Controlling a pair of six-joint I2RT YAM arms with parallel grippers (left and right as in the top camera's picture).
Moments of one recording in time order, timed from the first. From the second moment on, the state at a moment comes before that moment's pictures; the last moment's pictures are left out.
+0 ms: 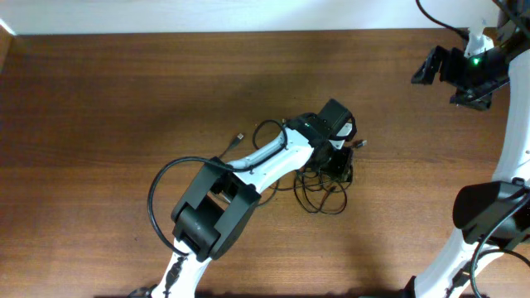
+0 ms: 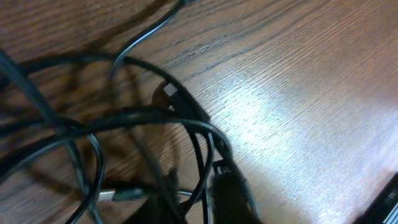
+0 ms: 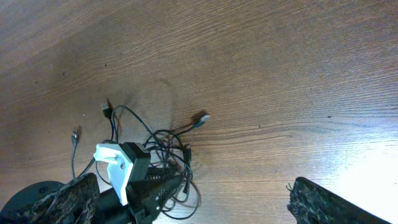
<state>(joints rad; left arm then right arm) -0.75 2.20 1.64 -0.62 0.39 -0.40 -0.24 2.04 2.29 -1.59 -0.35 0.12</state>
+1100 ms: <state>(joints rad) -0.15 1.59 1.77 -1.04 0.47 -0.41 0.45 2.06 2.24 -1.26 -0.55 0.23</state>
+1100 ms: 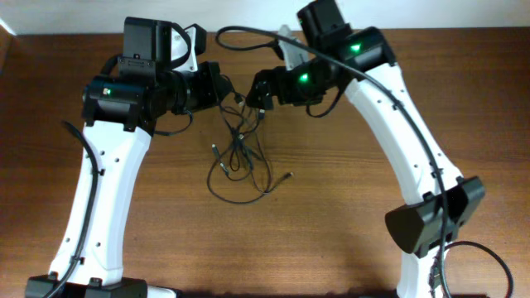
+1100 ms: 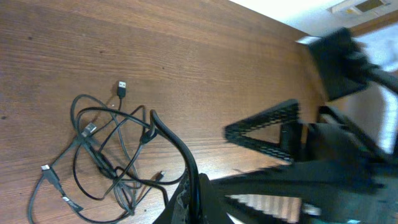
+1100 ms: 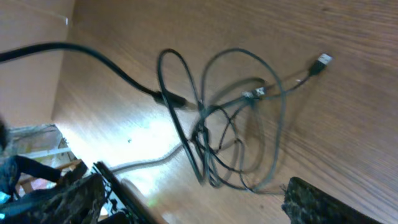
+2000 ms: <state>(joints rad) 0.20 1.44 1.77 -1.04 0.70 -0.41 0.48 2.25 2.23 -0.97 -0.84 0.58</state>
